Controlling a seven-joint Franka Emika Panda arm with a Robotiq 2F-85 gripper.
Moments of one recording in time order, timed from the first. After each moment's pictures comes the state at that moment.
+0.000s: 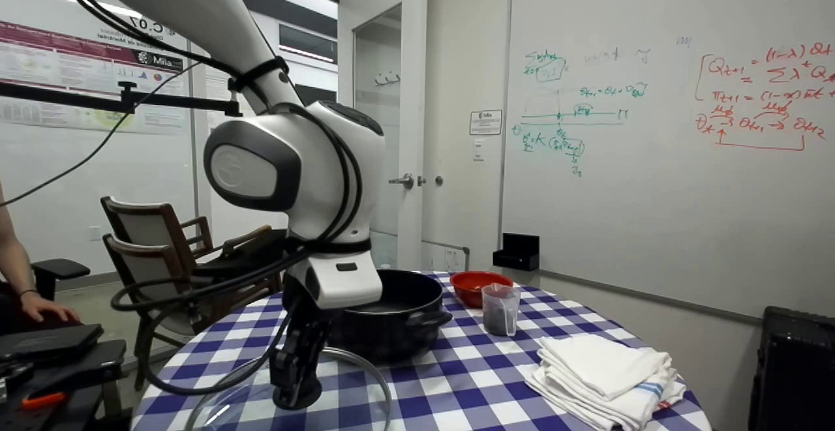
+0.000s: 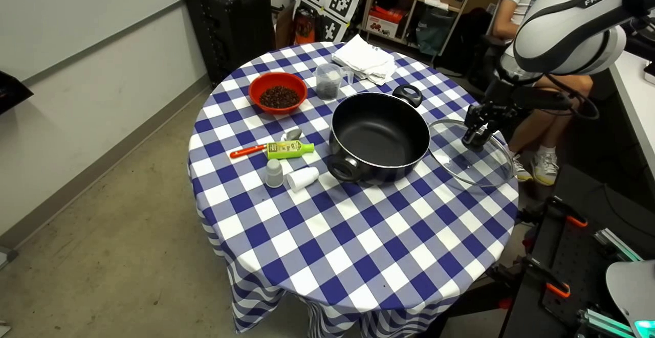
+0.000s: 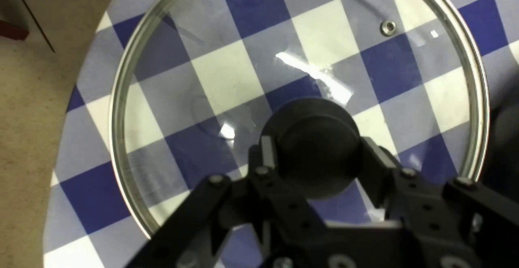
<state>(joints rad) -0.17 0.29 -0.17 -2.38 0.36 2.44 0.04</state>
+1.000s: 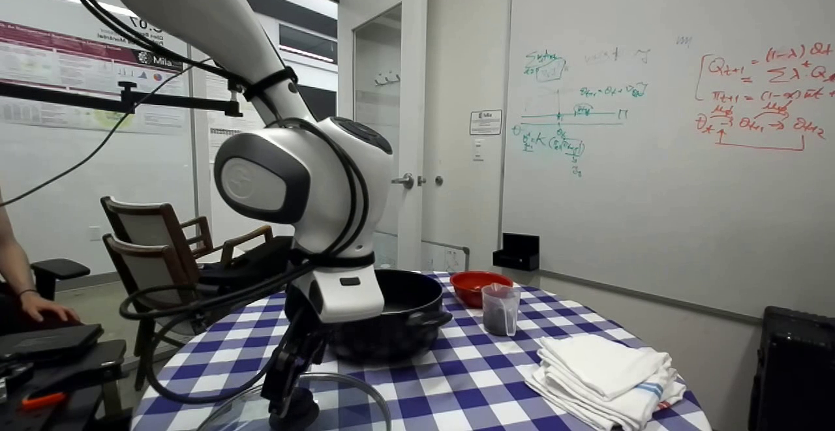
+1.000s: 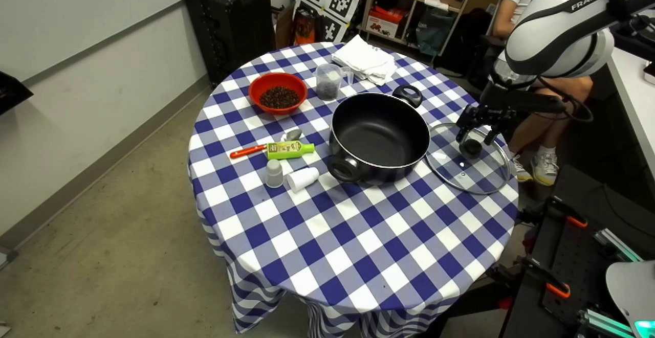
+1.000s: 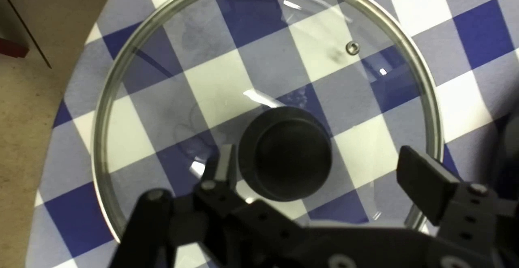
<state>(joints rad) -0.19 0.33 -0.14 -2.35 0.38 2.41 0.04</state>
